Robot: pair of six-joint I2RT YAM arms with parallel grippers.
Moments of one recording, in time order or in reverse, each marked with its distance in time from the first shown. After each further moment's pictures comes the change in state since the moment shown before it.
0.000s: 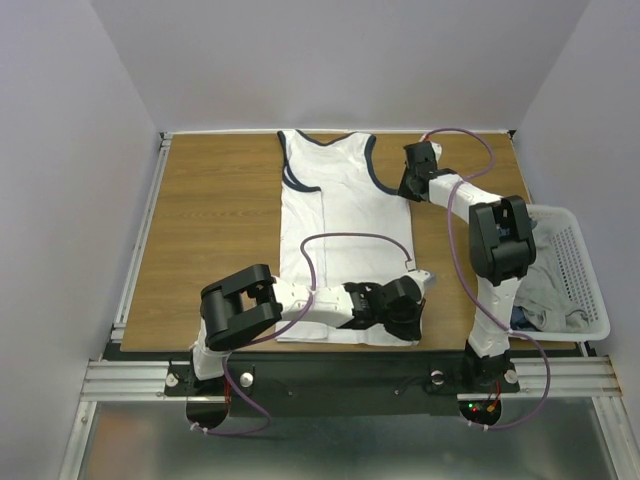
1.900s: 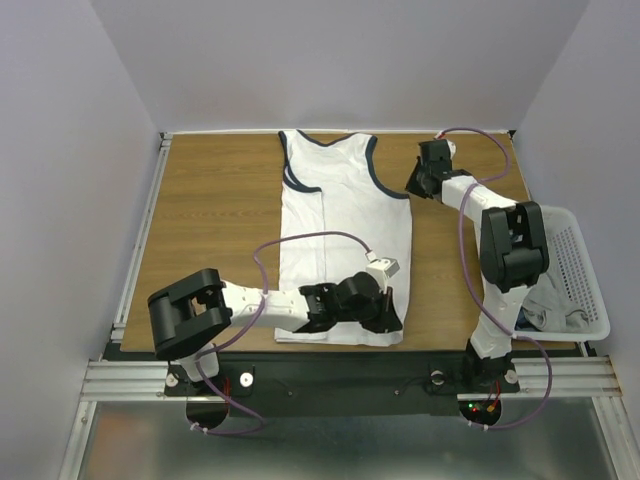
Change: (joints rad) left arm 0.058 -0.273 -0.317 0.240 -0.013 -0.092; right arm -0.055 -0.072 -0.067 0.053 -0.094 0.058
